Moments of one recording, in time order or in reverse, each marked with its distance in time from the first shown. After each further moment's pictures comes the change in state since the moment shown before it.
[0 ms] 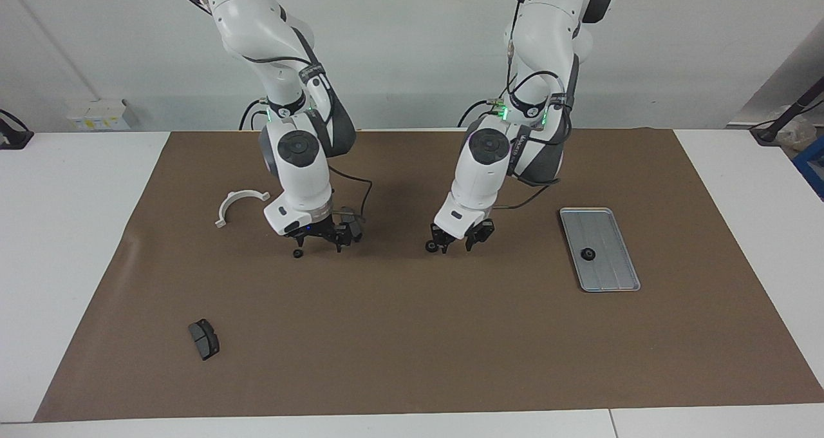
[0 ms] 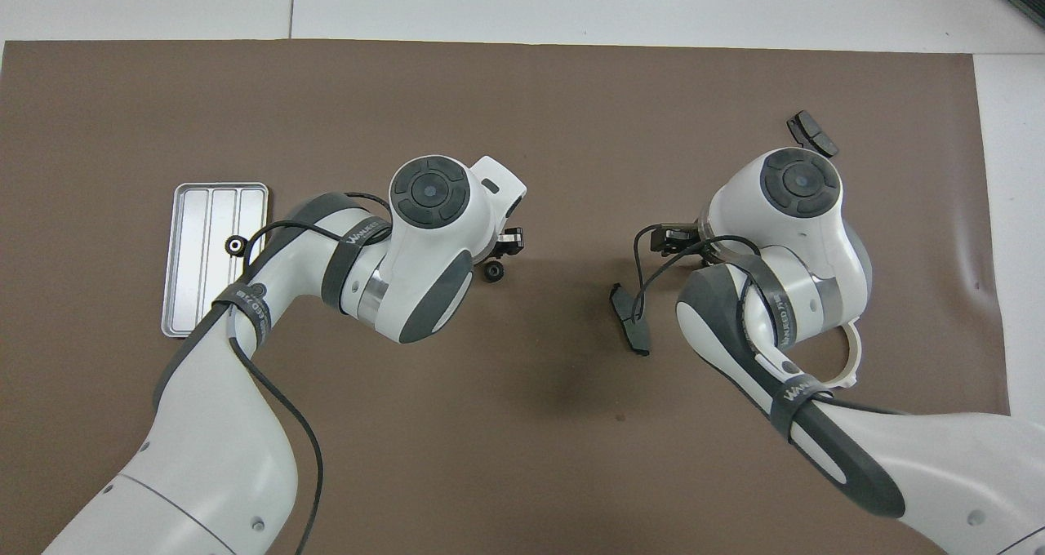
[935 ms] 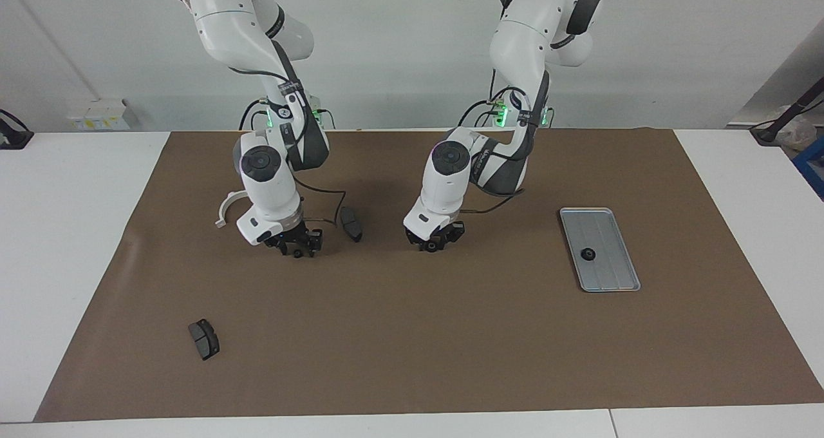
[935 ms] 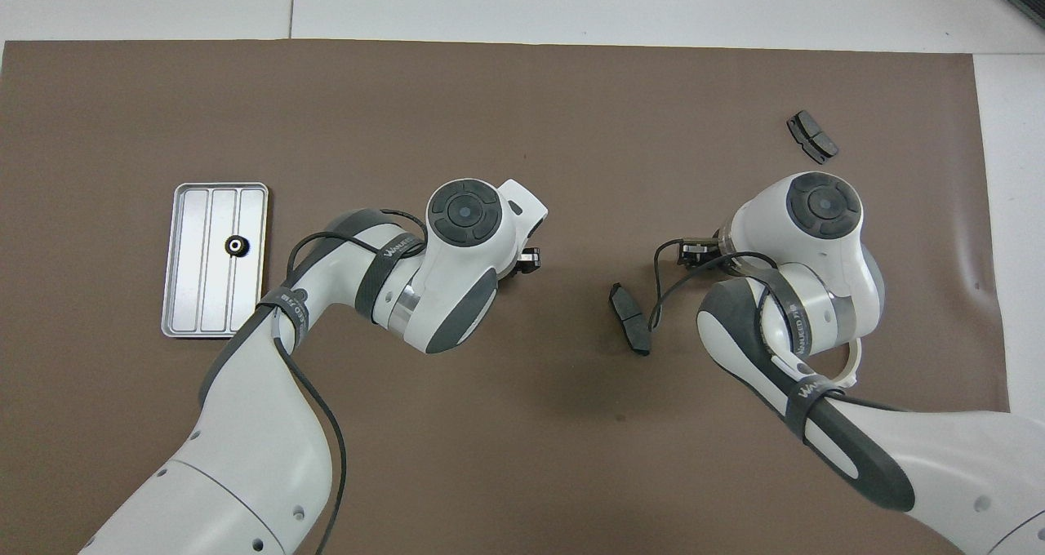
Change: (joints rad) left arm -0.038 0.038 0.003 -0.006 0.001 0.018 -0.008; right arm -0.048 -0.001 0.000 -0.088 0.000 0.090 -0.038
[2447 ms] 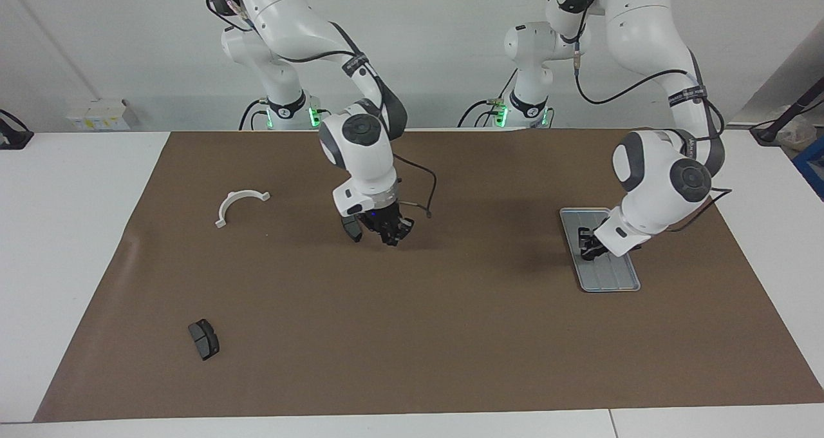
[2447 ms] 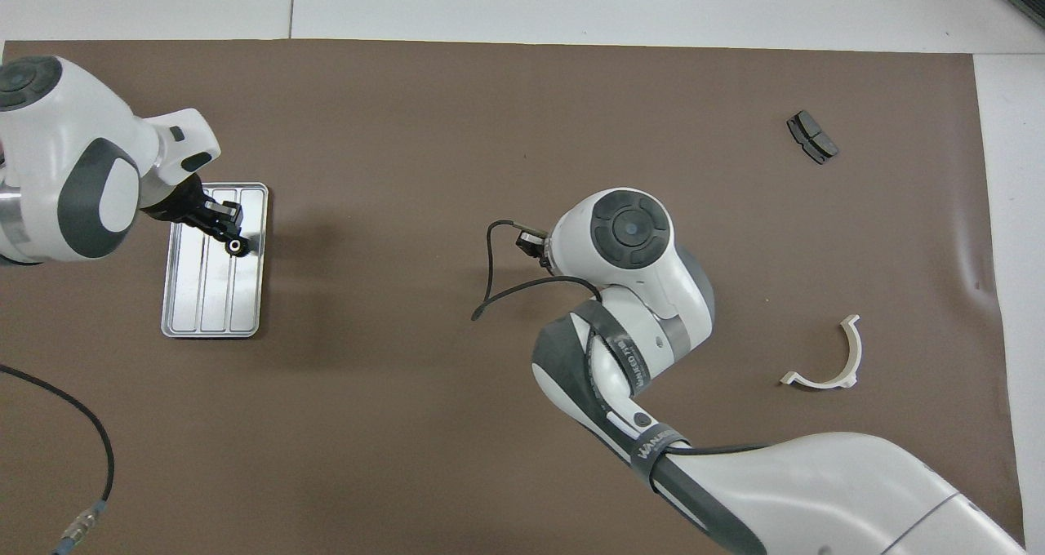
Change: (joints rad) left arm 0.619 -0.128 0.027 -0.025 0.001 -0.290 0.902; right arm 0.377 0.111 0.008 0.258 0.076 0.002 0.652
